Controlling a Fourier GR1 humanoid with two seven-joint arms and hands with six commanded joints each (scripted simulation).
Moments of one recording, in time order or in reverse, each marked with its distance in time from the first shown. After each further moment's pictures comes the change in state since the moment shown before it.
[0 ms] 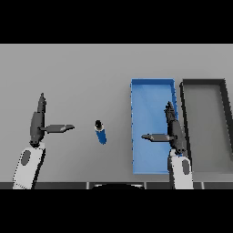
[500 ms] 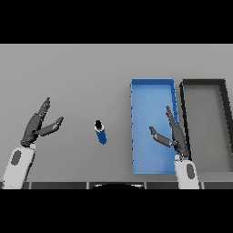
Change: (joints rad) left arm 0.008 0.134 -0.028 0.054 0.050 -0.298 -0.101; right arm 0.062 -0.128 0.079 -0.058 0.145 0.050 -0.061
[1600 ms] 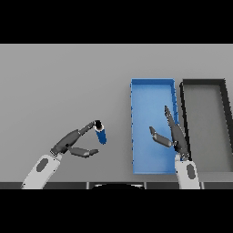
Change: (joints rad) left arm 0.015 -0.088 -0.303 -0.133 -0.162 -0.196 0.017; right arm 0.003 -0.015 0.013 -0.023 0.000 0.026 0.015
